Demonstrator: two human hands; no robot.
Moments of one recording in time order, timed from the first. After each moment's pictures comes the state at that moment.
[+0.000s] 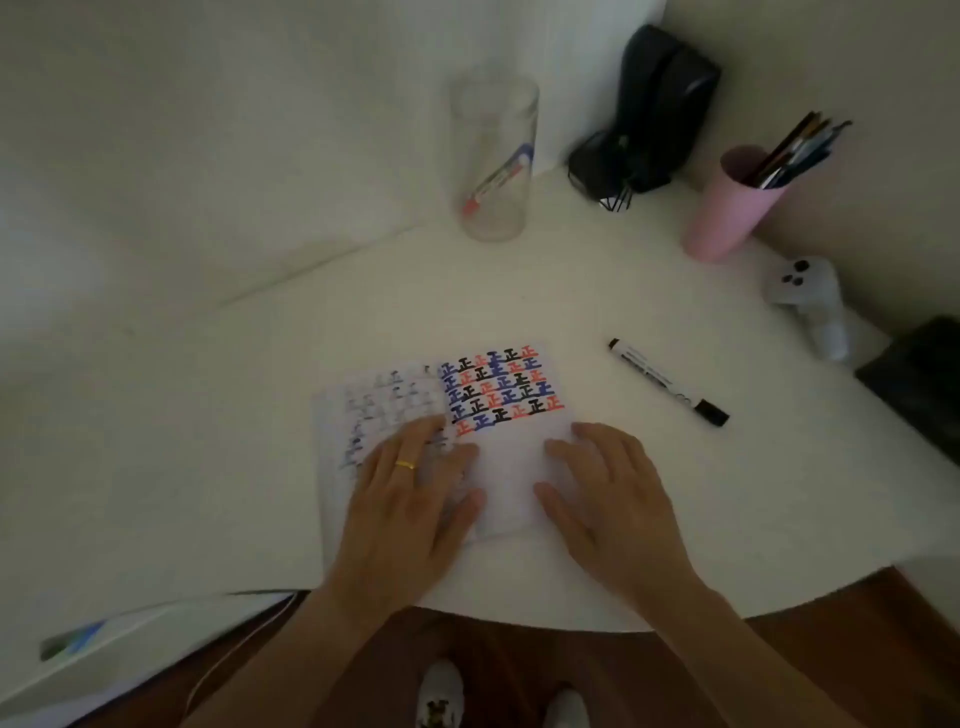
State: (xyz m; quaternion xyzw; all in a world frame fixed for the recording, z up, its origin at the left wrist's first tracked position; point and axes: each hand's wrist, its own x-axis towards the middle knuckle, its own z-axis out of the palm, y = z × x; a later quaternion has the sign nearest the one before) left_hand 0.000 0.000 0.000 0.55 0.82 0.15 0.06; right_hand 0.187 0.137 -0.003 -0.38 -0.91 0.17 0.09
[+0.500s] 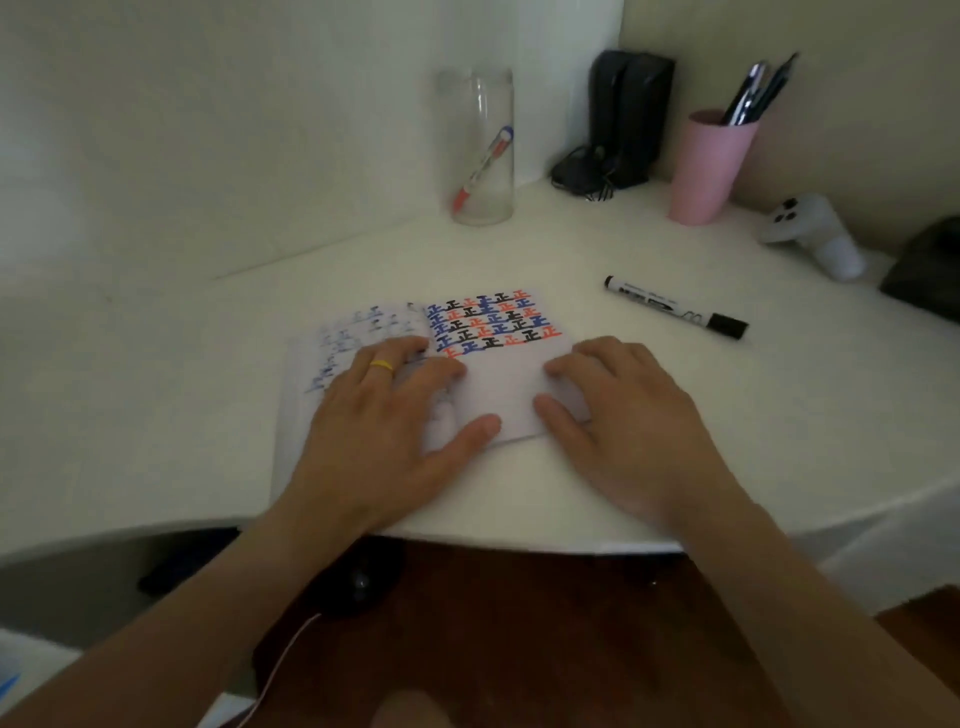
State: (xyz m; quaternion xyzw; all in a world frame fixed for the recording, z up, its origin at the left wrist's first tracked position) left_hand 0.007 -0.003 -0.043 0.56 0.81 0.17 -0.09; right_hand 0.189 0.132 -0.055 -0.33 -0.91 0.05 0.25
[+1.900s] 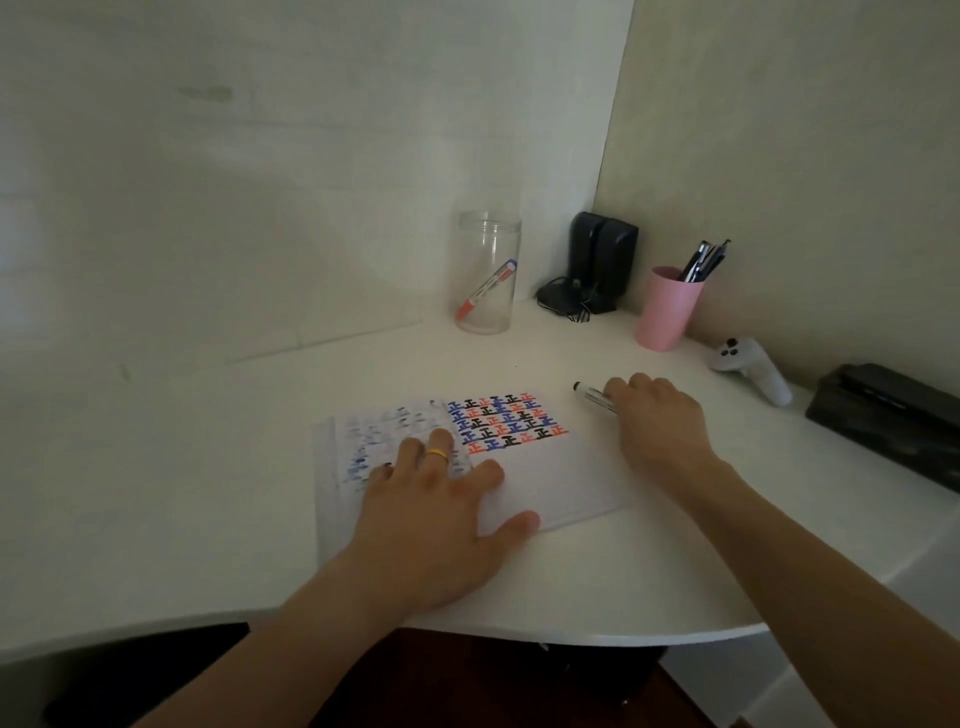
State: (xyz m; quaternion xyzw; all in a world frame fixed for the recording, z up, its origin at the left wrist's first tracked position) left_hand 0.006 -0.004 -0.019 0.58 0.81 0.06 0.01; right_hand 0.157 0.210 -0.012 -0.46 -0.86 -0.17 0.09
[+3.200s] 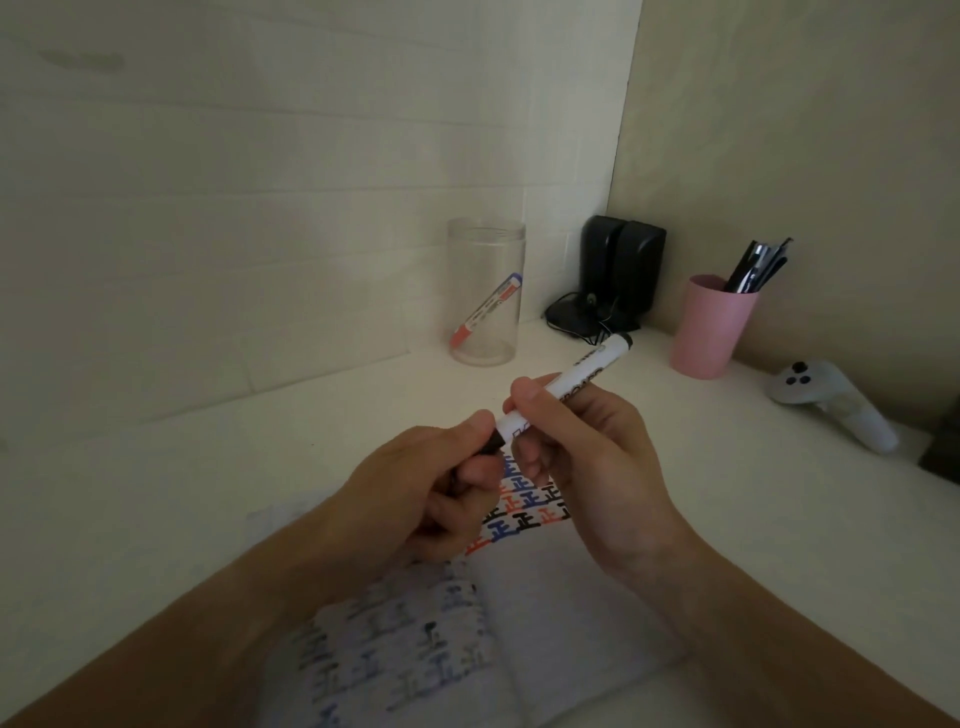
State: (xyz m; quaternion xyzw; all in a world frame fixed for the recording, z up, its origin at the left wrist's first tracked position) left_hand -0.062 0.083 0.007 0.48 0.50 0.52 0.49; right_hand 0.068 0.182 -0.003 -0.14 -0.59 0.67 0.44
